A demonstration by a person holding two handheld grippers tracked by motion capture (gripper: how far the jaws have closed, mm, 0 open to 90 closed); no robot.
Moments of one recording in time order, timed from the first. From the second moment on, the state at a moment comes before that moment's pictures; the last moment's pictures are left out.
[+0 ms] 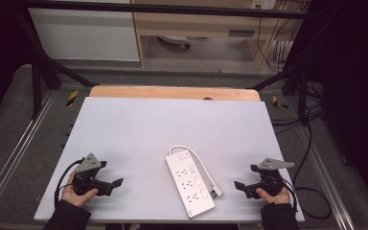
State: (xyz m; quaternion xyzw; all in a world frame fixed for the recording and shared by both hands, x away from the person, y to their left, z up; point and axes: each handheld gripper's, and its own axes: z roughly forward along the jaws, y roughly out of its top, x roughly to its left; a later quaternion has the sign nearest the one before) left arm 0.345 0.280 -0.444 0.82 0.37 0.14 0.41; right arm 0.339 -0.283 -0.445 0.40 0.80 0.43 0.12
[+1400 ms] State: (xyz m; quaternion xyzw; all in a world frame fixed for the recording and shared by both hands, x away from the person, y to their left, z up) left arm 0.345 0.279 -0.444 0.82 0.37 0.15 0.41; right arm 0.340 -0.259 -0.432 0.38 0.81 0.43 0.11
